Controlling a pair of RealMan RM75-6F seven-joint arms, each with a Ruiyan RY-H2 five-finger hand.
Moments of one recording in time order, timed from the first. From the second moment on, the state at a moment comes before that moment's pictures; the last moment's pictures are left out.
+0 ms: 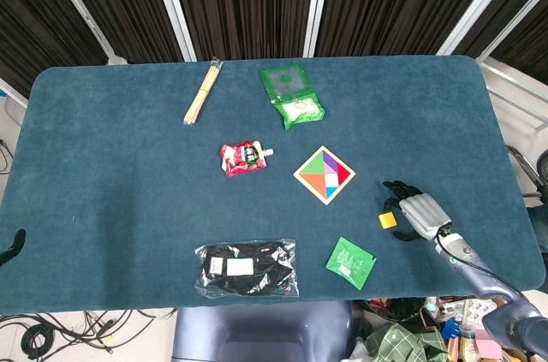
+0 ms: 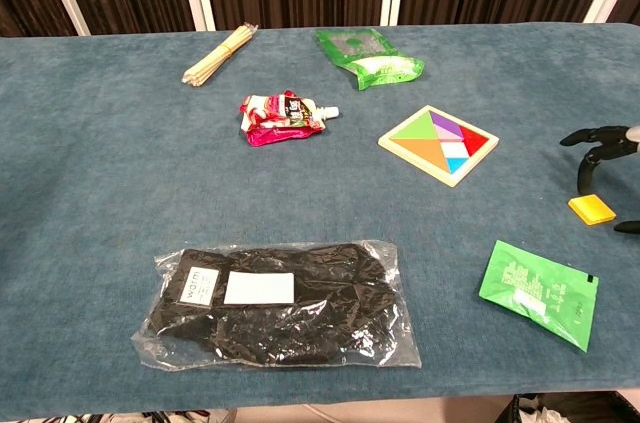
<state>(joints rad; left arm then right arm) -0.04 -1.13 -0.13 -1.72 1.34 1.58 0.20 0.55 -1.44 -0.09 -0.98 -1.60 1.01 0.42</state>
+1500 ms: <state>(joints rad) -0.03 -1.13 -0.14 -1.72 1.34 1.58 0.19 0.60 -1.40 -0.04 -1.04 -1.58 0.98 0.43</state>
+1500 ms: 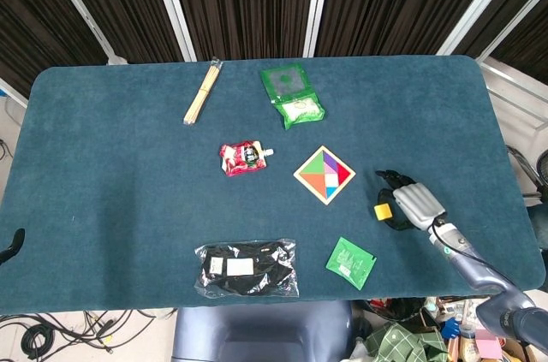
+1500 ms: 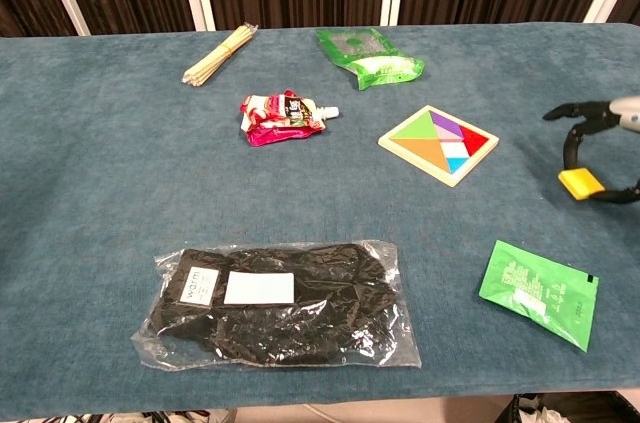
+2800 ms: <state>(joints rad) -0.03 -1.10 -0.14 -1.77 1.32 1.56 0.13 1.02 -1.55 0.20 -1.42 -0.28 0.93 -0.57</state>
